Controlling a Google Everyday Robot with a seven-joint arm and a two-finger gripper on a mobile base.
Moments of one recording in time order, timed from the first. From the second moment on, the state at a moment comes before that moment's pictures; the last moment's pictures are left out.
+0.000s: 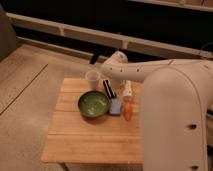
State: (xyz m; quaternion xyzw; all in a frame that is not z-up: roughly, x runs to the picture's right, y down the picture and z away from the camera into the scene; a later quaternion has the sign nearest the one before) arm 0.081 0.018 0.858 -0.10 0.23 0.71 0.66
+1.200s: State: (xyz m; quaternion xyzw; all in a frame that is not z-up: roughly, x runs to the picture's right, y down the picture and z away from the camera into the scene) arm 0.077 0.051 0.928 -0.22 0.19 0.69 0.67
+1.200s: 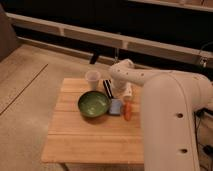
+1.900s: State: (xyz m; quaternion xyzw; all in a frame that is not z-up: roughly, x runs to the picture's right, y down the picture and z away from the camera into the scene) arm 0.065 0.043 0.959 -0.25 0.21 0.64 0.69
